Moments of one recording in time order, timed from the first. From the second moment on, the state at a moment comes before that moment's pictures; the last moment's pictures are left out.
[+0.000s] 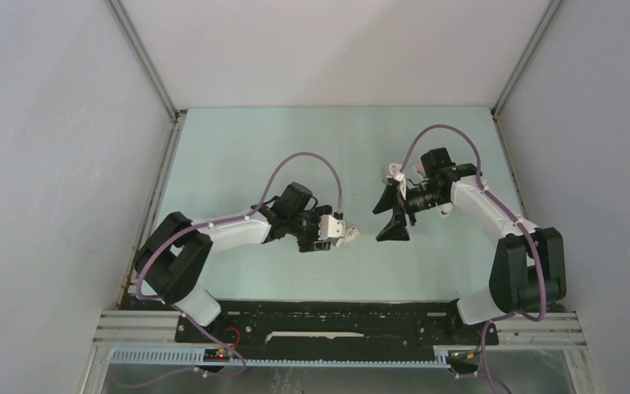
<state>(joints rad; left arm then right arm) -0.71 1.58 0.80 -0.11 0.47 0.86 0.21 1.48 1.07 -0.91 -1.15 -1.06</state>
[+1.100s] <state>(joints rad) -0.76 1.79 1.04 -0.33 0.41 0.82 0.12 1.47 1.04 -0.92 -1.19 -1.06</state>
